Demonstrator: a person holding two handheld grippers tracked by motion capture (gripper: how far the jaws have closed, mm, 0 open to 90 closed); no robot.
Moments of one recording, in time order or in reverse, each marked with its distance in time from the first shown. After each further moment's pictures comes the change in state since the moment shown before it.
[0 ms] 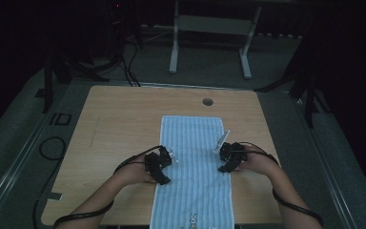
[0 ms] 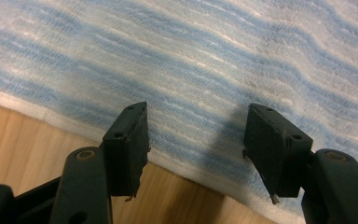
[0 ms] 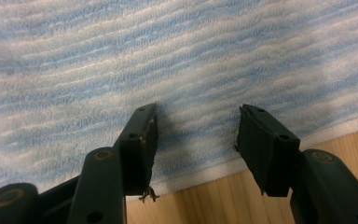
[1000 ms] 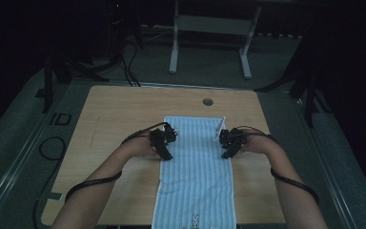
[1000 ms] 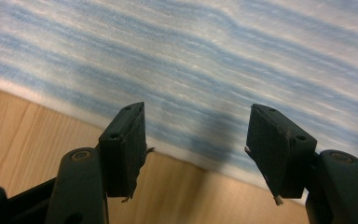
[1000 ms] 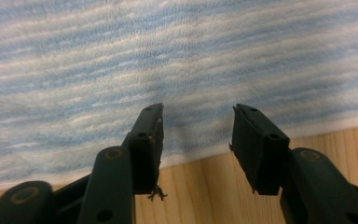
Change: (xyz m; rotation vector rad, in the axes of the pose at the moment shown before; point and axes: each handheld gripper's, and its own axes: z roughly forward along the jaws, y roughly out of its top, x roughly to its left) left arm 0.064 0.044 -0.007 0.053 0.050 0.037; right arm -0.046 0.020 -0.010 0.110 0.006 -0.119
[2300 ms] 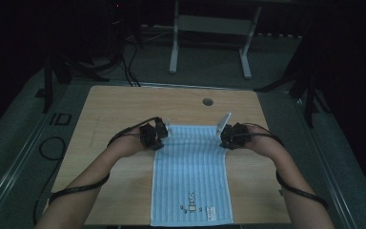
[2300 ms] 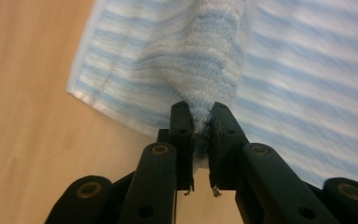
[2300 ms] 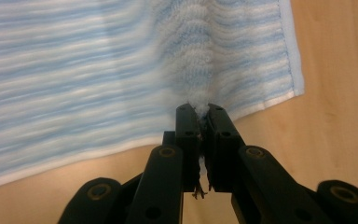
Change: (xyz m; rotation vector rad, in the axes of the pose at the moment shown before) left arm -0.025 -0.026 -0.059 -0.063 0.153 0.018; right arm 0.036 0.011 -0.062 -0.120 -0.184 -0.005
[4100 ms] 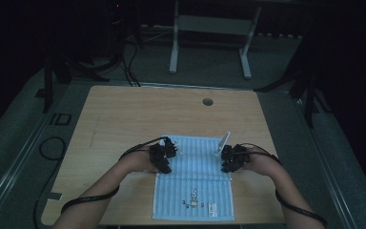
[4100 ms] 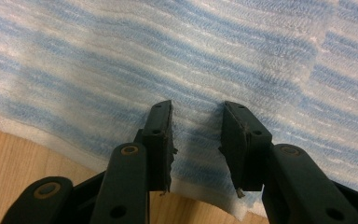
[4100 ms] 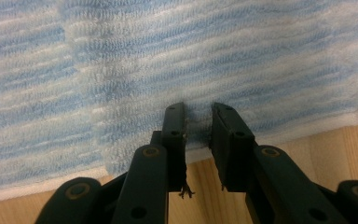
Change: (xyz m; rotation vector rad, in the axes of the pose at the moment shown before) left arm -0.027 0.005 0.060 0.073 -0.237 -0.012; right arm 0.033 -0.034 0.057 0.072 0.201 0.104
